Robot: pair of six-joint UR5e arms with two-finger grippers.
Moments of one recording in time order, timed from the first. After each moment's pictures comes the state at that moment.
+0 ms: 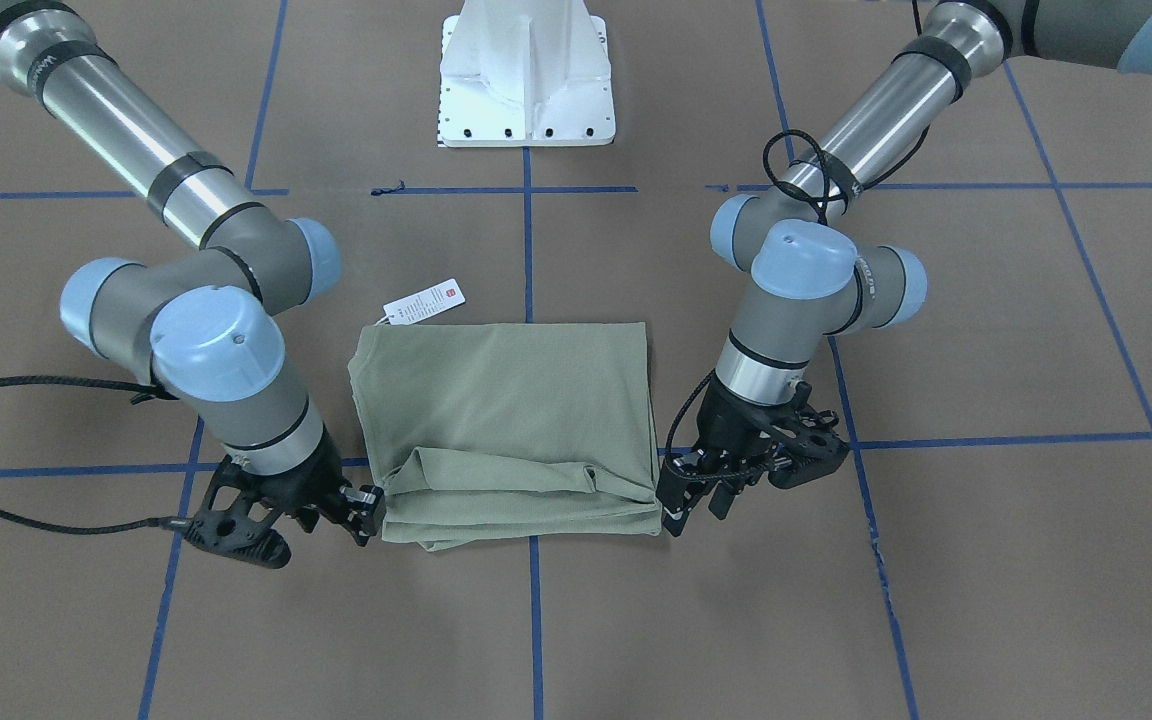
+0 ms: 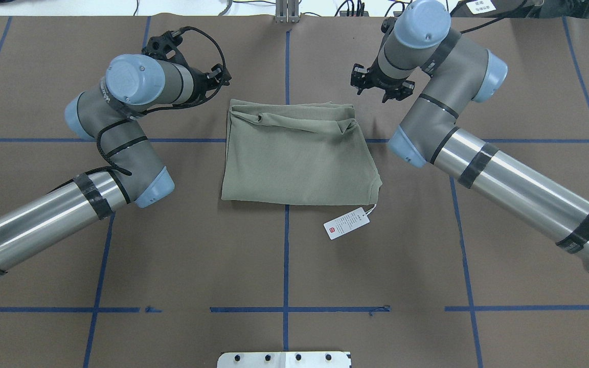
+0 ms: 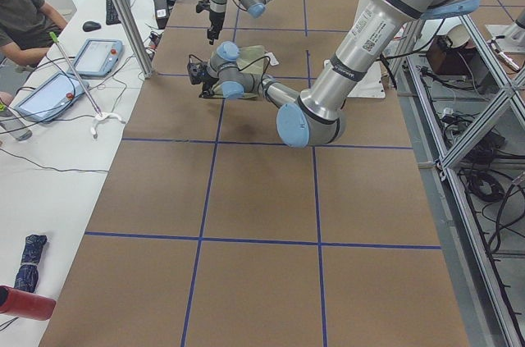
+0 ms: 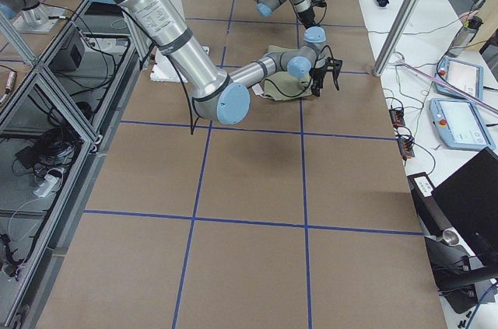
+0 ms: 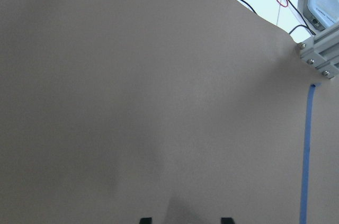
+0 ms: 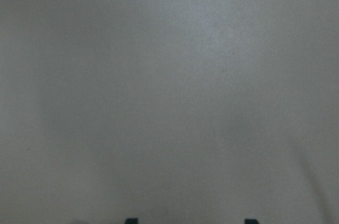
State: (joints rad) left arm -0.76 -2.29 -1.19 -2.38 -1.67 -1.58; right arm 0.87 -0.81 1.16 -1.15 1.99 1.26
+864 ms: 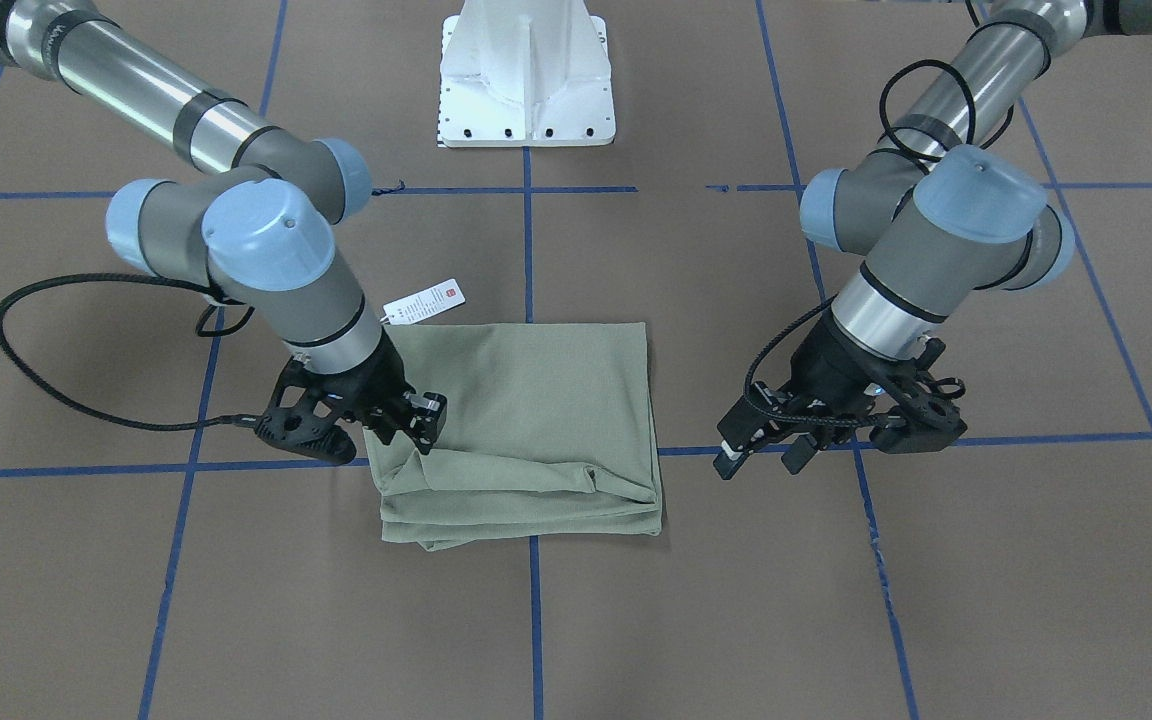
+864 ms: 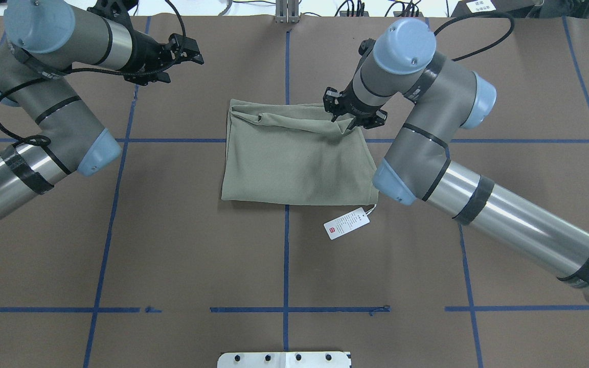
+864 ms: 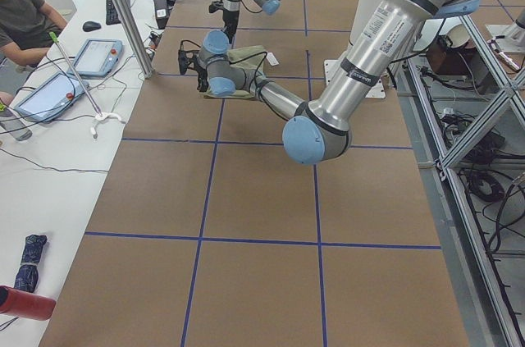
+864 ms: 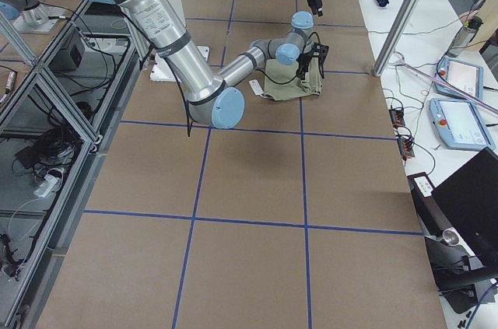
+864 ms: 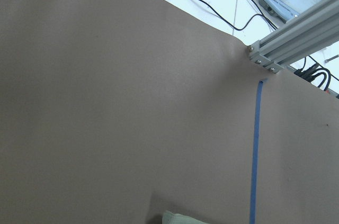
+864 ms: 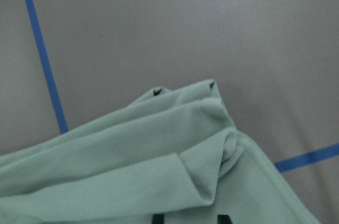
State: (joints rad) left arm -0.91 -2.17 -1.41 -2.37 -2.00 -1.43; right arm 0.71 -0.85 1.41 -1.26 1.94 1.48
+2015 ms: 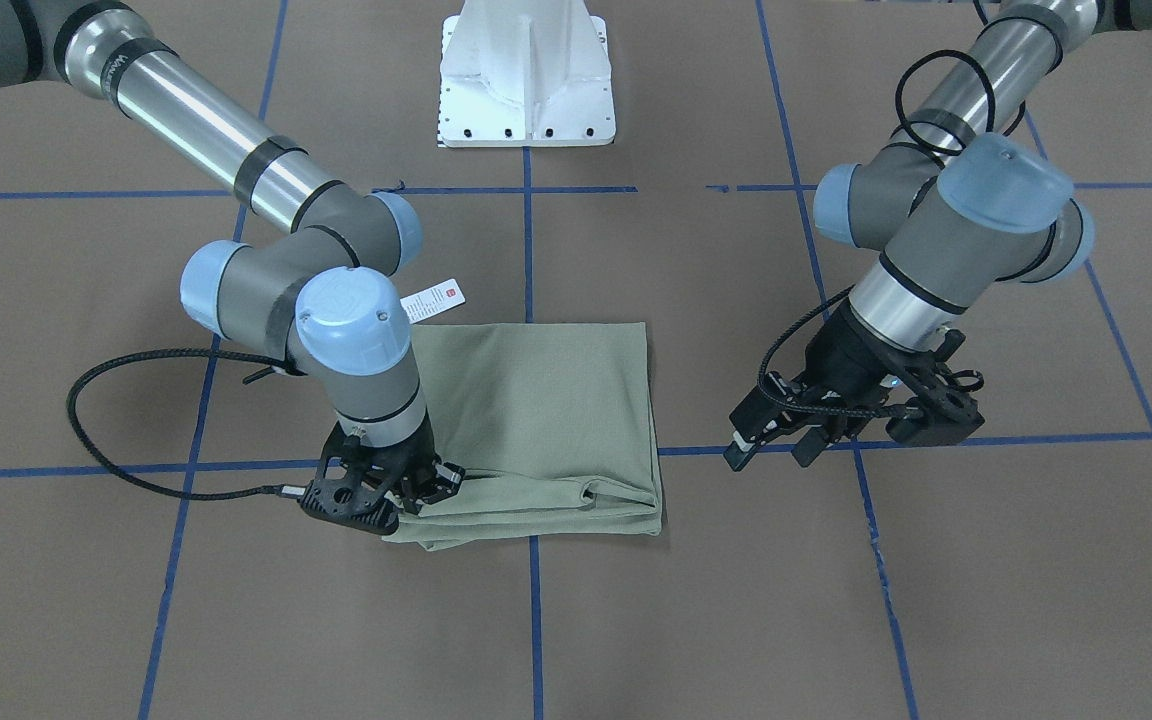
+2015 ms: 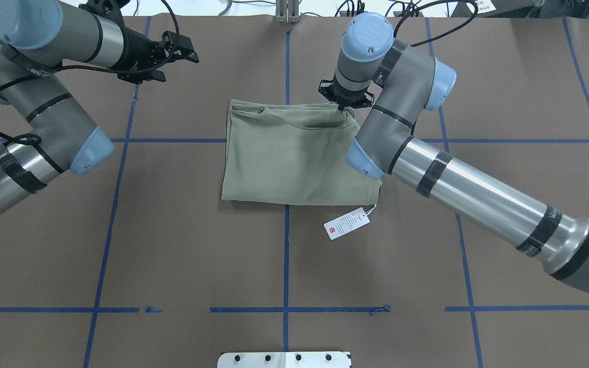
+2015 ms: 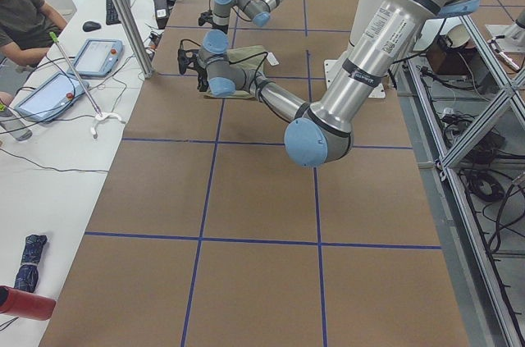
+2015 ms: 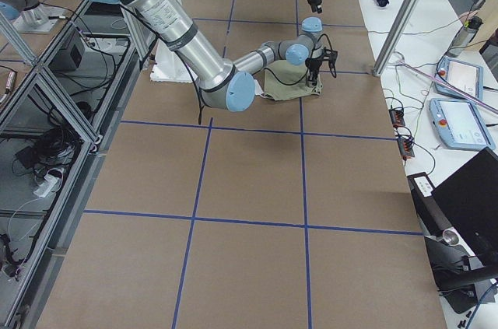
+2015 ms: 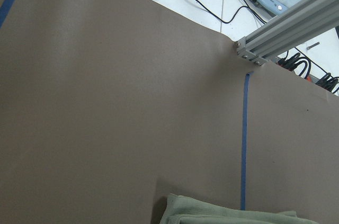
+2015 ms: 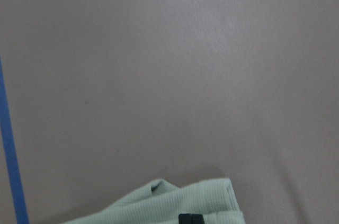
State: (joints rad) left arm -0.92 -2.15 -1.43 -2.37 -2.01 -1.43; right arm 0.77 -0.67 1.08 -1.24 1.89 1.33
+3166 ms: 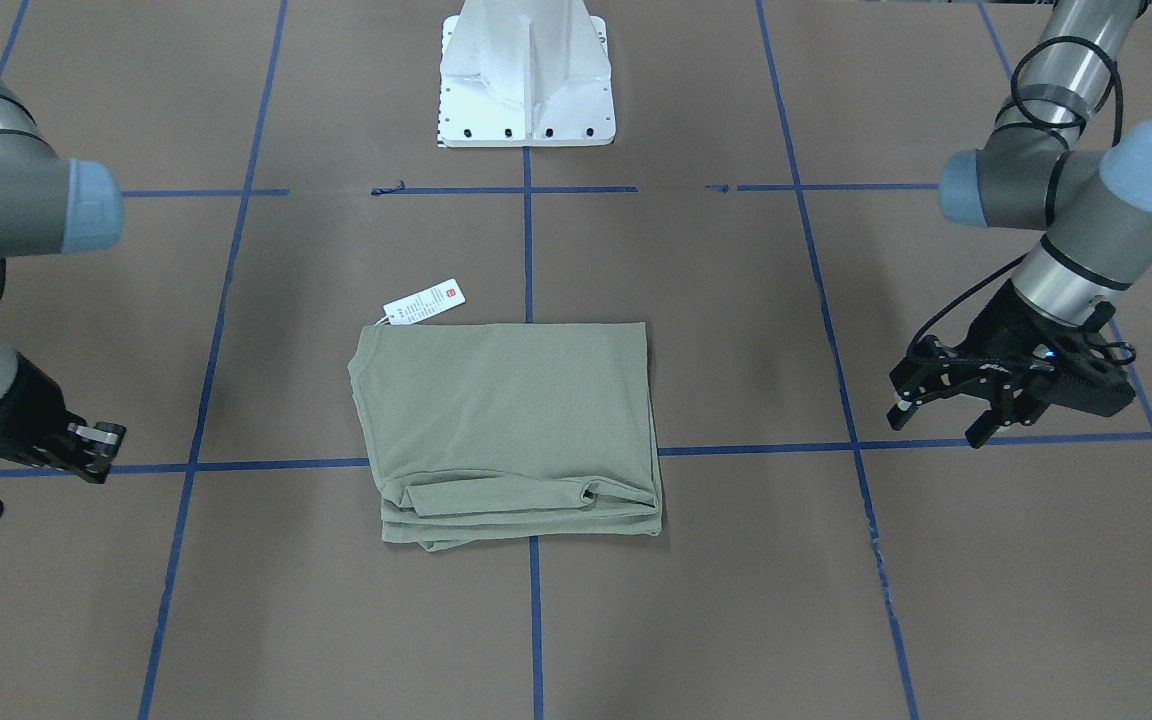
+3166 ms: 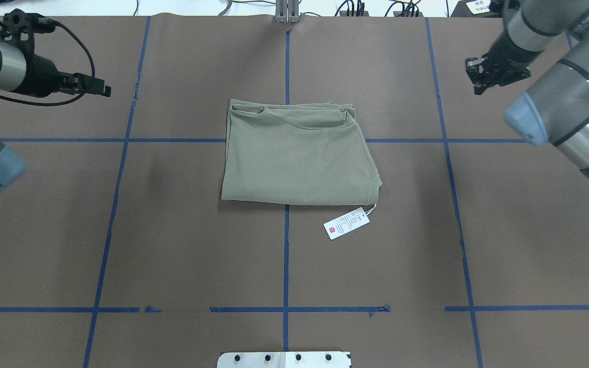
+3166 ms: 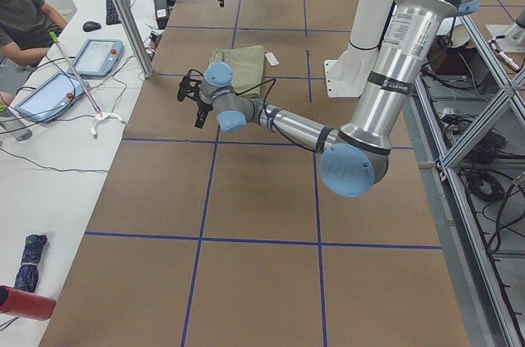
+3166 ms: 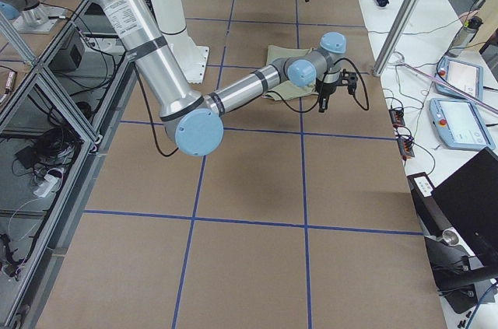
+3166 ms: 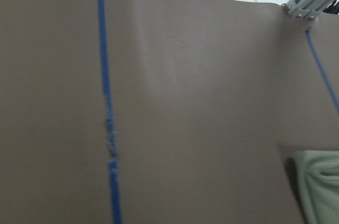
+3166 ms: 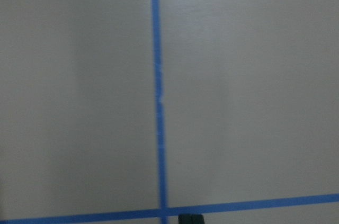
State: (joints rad) left arm -1.05 -1.86 -1.53 -2.32 -2.09 -0.78; right arm 1.11 -1.15 1.57 -1.52 2.17 0.71
